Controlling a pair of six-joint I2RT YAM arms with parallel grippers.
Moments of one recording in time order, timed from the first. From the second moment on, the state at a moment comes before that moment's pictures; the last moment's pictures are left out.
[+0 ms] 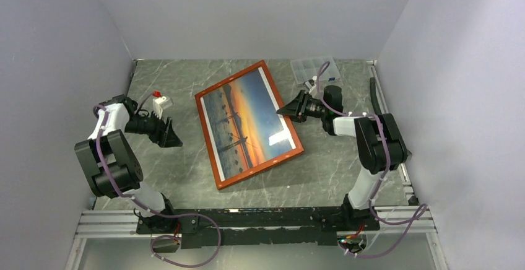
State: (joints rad) left arm 0.40 1.60 1.12 -1.13 0.88 1.04; right arm 0.19 1.76 0.85 0.56 -0.99 0.95
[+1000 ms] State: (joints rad) left arm 0.40 1.60 1.14 -1.09 0.87 0.76; right arm 0.21 1.86 0.94 0.22 -0.63 0.59
